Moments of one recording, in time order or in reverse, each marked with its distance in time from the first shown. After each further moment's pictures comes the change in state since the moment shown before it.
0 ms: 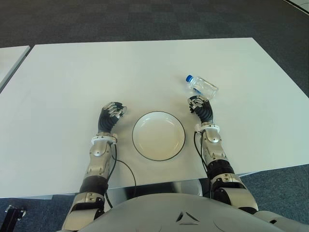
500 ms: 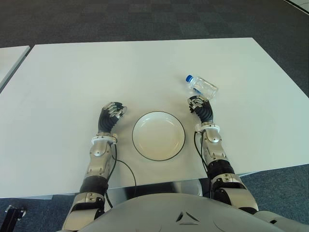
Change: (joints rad) left arm 0.000 -0.004 0.002 0.000 0.001 0.000 0.005; right arm 0.005 -0.001 0.001 -0.013 0.000 0.005 0.011
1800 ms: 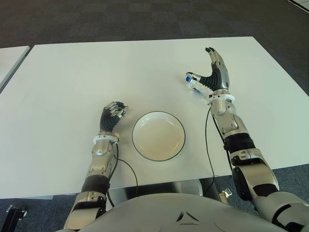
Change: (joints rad) left arm -0.009 -0.008 -0.004 0.004 0.019 0.000 0.017; right arm -0.277 -0.262 0.212 -0.110 -0.606 0.169 -0.358
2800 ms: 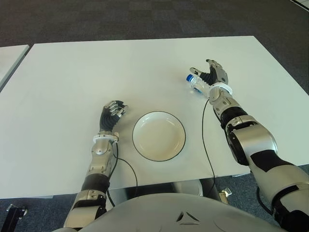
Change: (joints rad) left arm -0.017 0.008 0.004 0.037 -0.002 -0.035 0.000; right arm -0.394 0.022 0.122 0.762 0.025 0.179 0.015
